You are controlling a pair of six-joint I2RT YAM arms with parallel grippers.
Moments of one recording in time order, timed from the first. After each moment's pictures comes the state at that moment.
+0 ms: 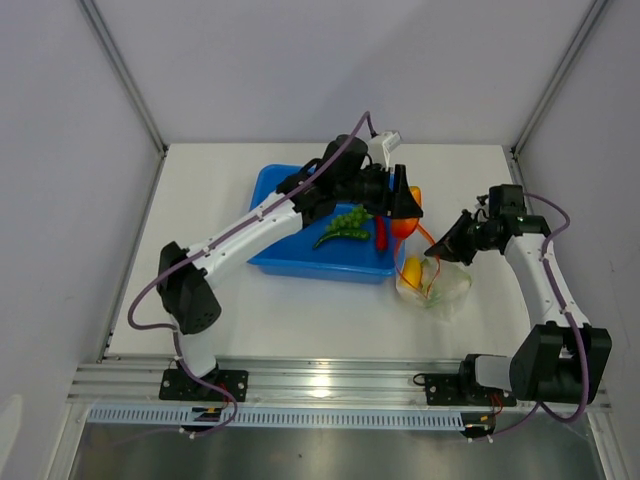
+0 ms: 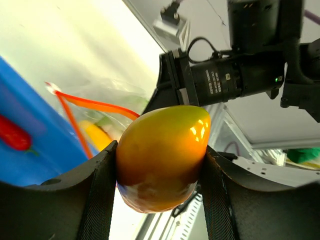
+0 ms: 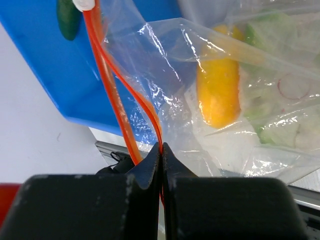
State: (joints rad) left arm -0.83 1.82 1.82 -0.38 0.41 -0.55; right arm -0.05 1.29 1.07 -0.87 -0.56 0.65
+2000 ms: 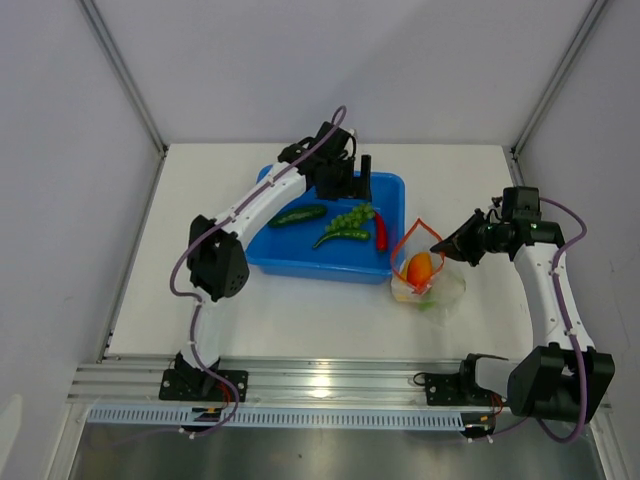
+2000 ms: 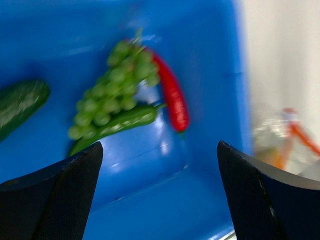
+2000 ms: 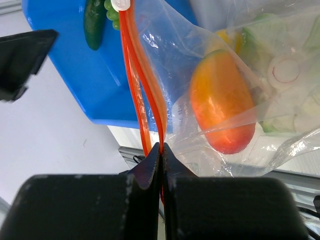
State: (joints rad) left arm -0.63 2.11 2.11 -0.78 0.14 -0.47; right arm -0.11 1.19 1.09 -0.91 -0.59 0.75
